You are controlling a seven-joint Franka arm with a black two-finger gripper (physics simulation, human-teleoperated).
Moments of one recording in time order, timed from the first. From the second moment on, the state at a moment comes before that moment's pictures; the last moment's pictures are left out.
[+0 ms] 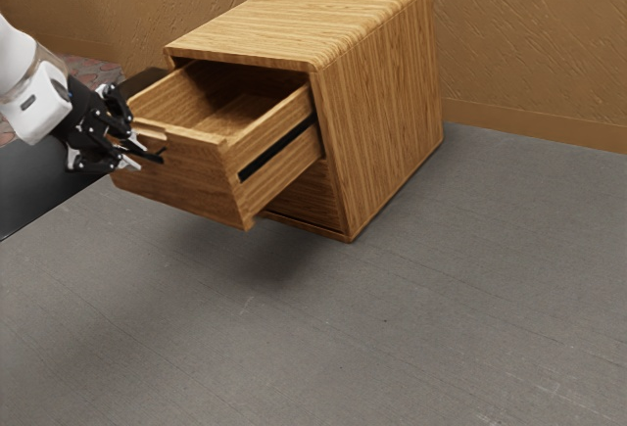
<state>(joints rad) -0.60 -0.46 0.81 -1.91 0.26 2.08 1.43</state>
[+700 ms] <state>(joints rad) -0.36 -0.59 0.61 -2.06 0.27 2.07 1.41</state>
